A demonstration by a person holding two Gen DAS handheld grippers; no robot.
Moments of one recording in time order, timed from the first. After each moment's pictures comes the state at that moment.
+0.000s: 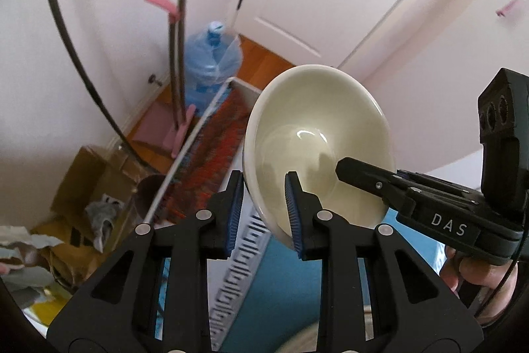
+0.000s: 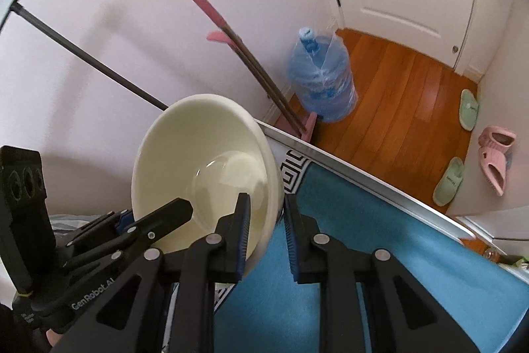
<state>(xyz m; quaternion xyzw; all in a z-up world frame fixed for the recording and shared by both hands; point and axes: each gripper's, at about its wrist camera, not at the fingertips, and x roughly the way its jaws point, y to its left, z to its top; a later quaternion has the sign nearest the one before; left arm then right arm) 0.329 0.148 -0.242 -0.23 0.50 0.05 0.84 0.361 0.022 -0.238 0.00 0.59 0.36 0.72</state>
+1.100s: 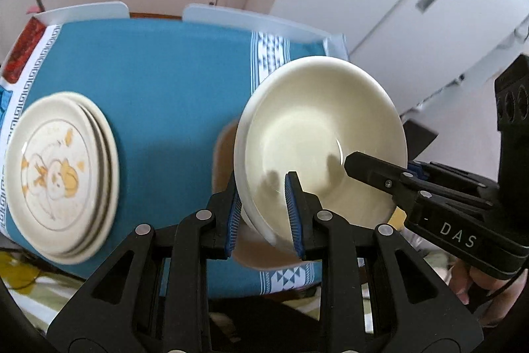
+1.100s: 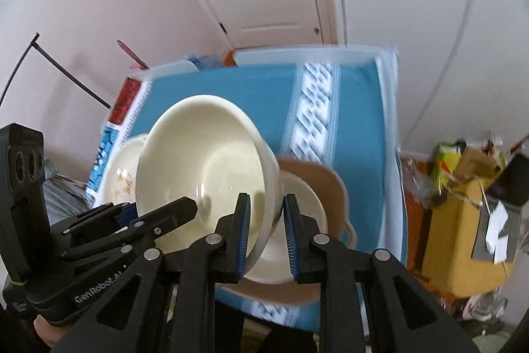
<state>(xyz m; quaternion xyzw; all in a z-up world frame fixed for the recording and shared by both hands) 0.136 -0.265 -0.210 -0.11 0.55 -0.12 0.82 0.140 -0.394 -0.181 0.05 0.57 0.19 0.79</state>
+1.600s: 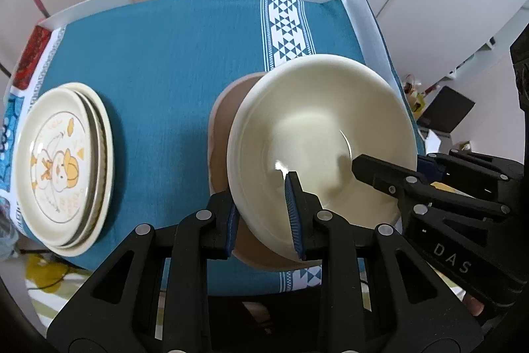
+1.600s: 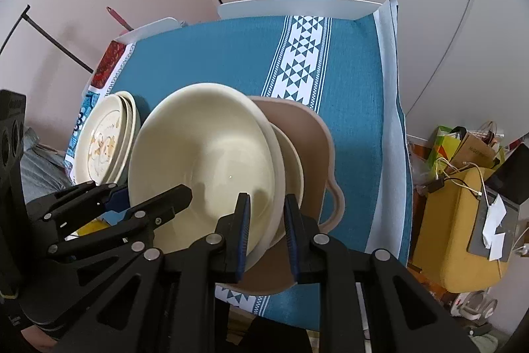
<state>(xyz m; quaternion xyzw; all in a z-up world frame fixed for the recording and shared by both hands) 0.145 -0.291 -0.244 -0.03 0.58 -0.07 0.81 0.133 -0.399 -0.226 0.01 0.60 0.20 0.77</state>
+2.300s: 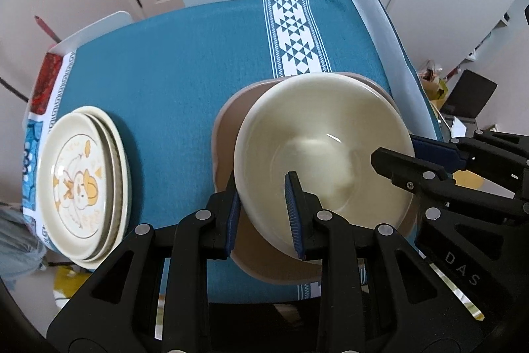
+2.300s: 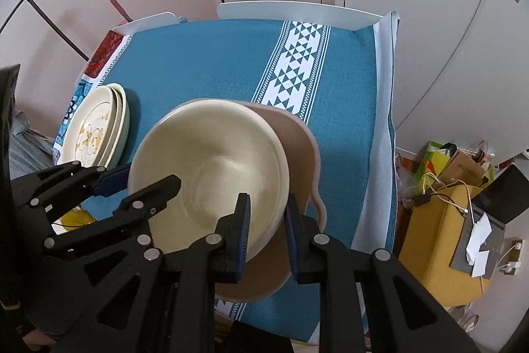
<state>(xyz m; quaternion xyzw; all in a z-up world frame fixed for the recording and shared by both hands) 0.156 -0.308 -0.248 0.04 0.58 -0.04 0.81 0.138 -0.398 -0.225 -0.03 0.59 0.20 0.78</state>
